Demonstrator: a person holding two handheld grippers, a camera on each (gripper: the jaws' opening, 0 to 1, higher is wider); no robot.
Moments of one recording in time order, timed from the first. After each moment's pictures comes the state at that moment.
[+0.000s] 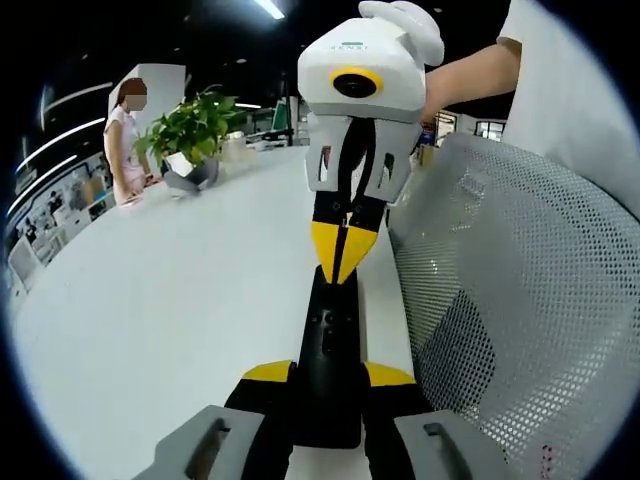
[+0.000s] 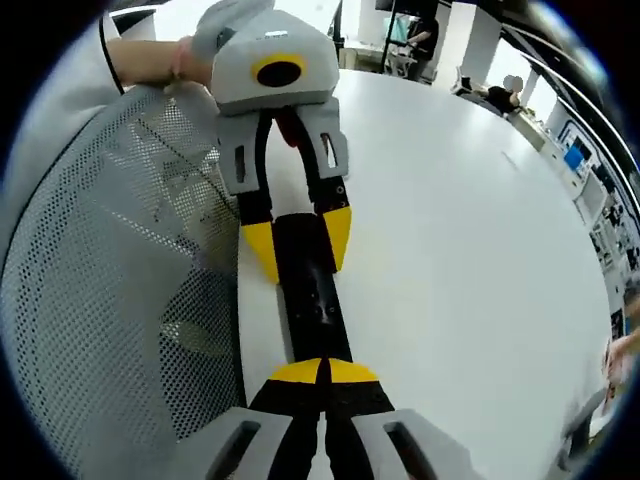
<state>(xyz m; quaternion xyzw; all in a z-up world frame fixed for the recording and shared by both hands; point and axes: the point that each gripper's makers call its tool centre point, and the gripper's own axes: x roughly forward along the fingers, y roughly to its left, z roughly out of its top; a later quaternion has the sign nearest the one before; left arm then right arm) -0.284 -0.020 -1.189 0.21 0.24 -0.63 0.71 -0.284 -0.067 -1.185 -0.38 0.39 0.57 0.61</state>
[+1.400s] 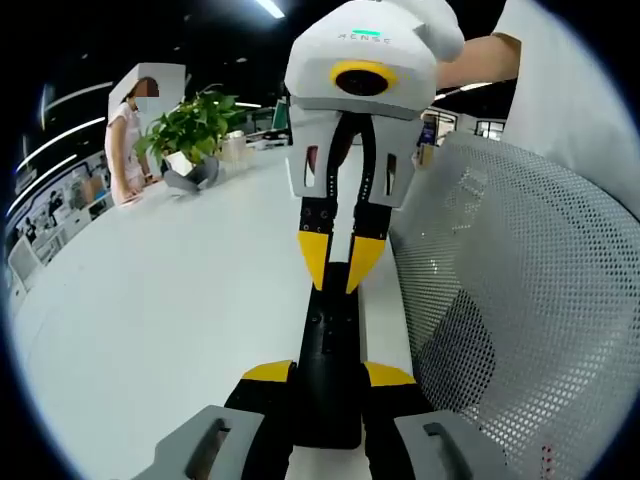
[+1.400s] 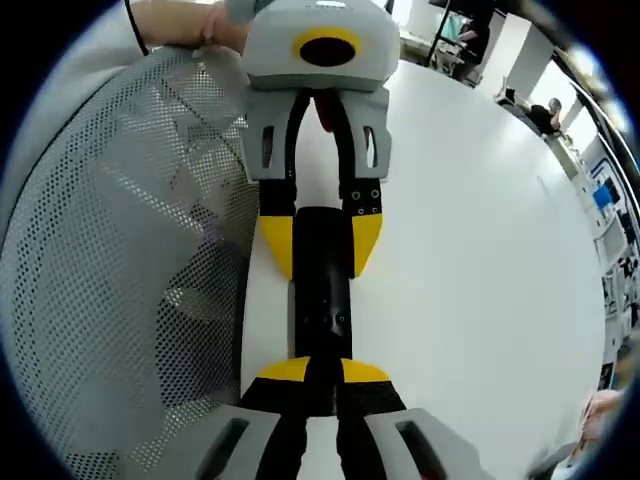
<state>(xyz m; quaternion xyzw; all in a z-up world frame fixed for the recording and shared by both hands) -0.286 -0.019 -1.189 0.21 0.24 -0.63 0.71 -0.287 -0.061 -1.185 -0.44 0.39 0.59 0.56</state>
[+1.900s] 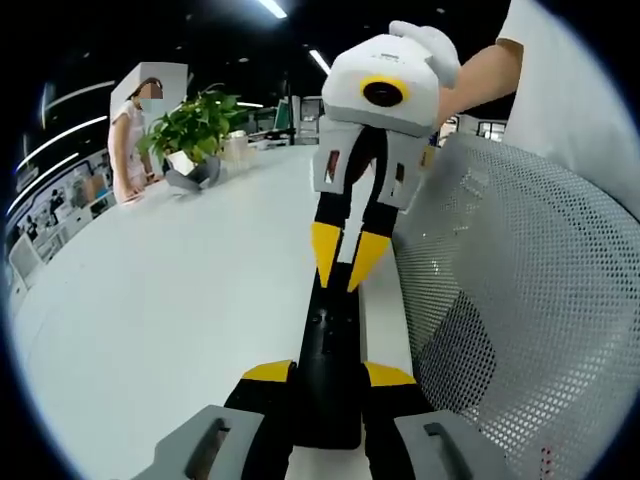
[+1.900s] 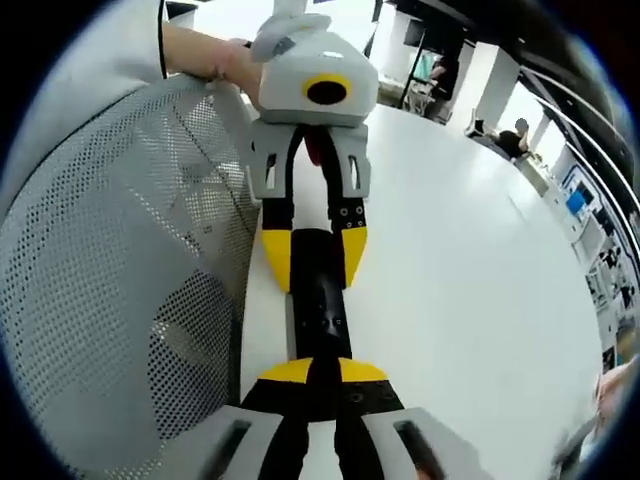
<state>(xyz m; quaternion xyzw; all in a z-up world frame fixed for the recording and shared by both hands) -0.285 -0.019 -1.189 0.20 0.24 -0.63 0.71 -0.286 -0.062 -1.181 -0.37 0.30 0.60 0.65</state>
